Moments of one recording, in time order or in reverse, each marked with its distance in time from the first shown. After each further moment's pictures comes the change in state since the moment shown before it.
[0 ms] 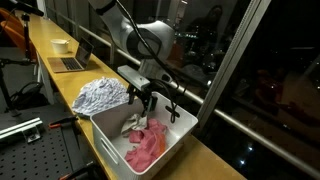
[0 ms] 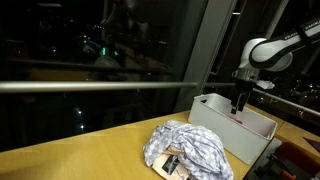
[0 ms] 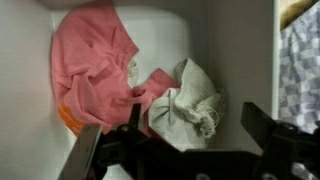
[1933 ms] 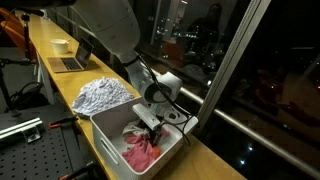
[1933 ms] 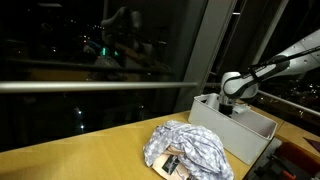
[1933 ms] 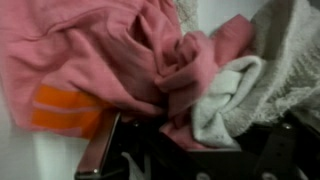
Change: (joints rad) arm -0.054 0.476 -0.009 0.345 -0.022 0.042 -0.007
